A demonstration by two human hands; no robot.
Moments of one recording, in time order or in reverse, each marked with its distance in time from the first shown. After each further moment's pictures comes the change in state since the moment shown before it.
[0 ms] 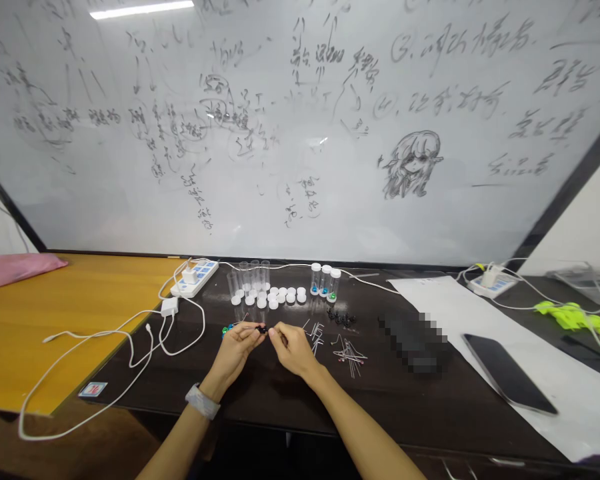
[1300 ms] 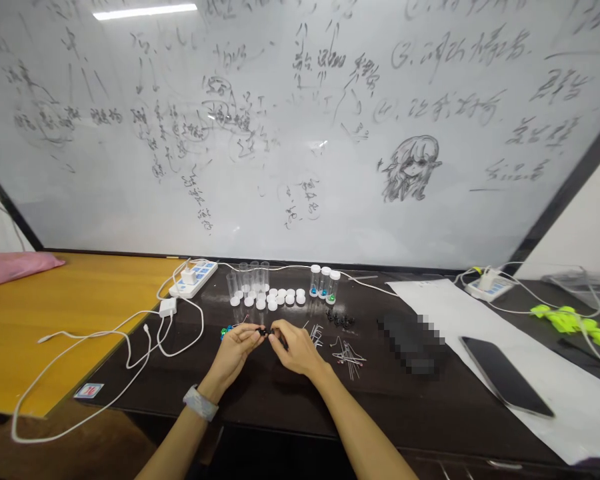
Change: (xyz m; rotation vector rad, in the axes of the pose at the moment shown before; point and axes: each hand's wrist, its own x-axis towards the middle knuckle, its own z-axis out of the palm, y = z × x) left_hand 0.003 -0.003 -0.005 0.049 -0.031 0.010; right_hand 0.001 0.004 -0.016 -0.141 -0.115 -0.119
